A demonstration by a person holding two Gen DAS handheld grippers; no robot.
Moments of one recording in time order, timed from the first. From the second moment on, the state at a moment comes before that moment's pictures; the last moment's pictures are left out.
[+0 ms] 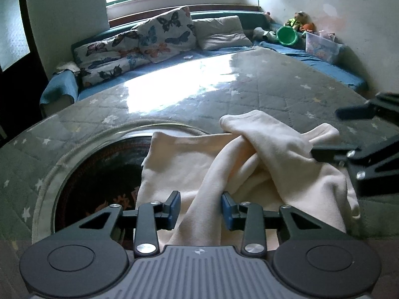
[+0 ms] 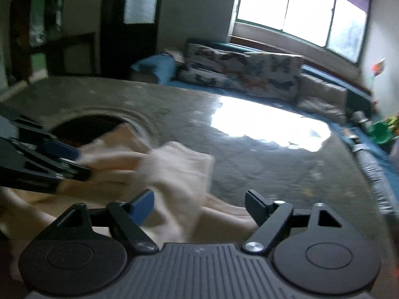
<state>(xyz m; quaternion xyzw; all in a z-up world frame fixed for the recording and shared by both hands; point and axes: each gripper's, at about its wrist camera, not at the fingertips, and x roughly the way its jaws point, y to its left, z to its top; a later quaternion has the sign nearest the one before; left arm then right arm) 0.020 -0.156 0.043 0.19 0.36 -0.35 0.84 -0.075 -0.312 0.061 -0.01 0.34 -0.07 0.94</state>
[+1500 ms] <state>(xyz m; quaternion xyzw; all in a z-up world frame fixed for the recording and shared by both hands) -0.036 0.052 0.065 0.07 0.36 -0.13 0.92 -0.223 -0.399 0.067 0.03 0.34 -0.19 0.92</state>
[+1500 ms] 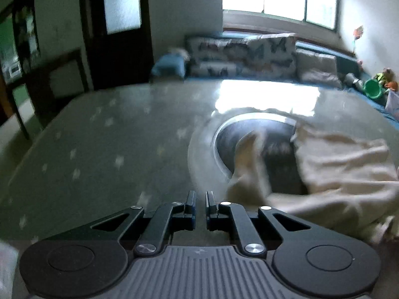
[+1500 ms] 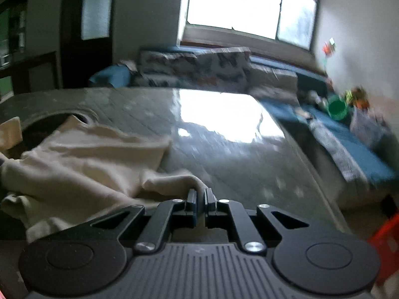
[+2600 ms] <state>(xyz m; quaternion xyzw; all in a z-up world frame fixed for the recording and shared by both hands) -0.129 -0.106 0.031 0.25 0.29 -0.53 0.76 -0.180 -0.323 0.042 0.04 0.41 0.13 0.90</state>
